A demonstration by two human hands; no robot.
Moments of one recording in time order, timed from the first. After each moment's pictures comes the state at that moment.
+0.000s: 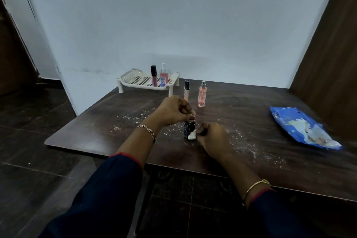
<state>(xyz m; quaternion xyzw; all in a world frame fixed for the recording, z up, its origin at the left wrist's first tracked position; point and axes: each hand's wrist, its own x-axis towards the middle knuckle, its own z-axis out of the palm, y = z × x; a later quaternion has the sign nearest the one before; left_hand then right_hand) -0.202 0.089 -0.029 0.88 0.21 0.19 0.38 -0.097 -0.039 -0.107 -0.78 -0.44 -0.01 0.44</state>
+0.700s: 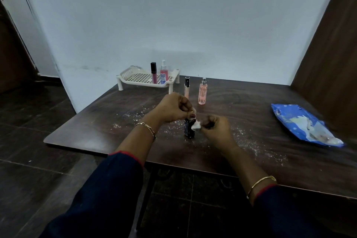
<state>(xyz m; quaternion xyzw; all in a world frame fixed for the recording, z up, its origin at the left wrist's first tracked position) -0.201 0.090 -0.028 0.88 0.21 0.18 0.39 -0.082 -0.032 -0.107 -0.71 -0.41 0.10 0.56</state>
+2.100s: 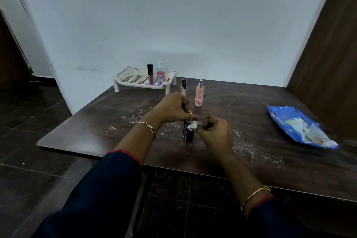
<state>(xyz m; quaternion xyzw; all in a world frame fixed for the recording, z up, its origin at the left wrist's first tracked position) -0.193 0.085 -0.016 0.93 0.19 0.17 0.27 -0.105 -0.047 -0.088 -0.78 -0.36 -0.02 0.51</state>
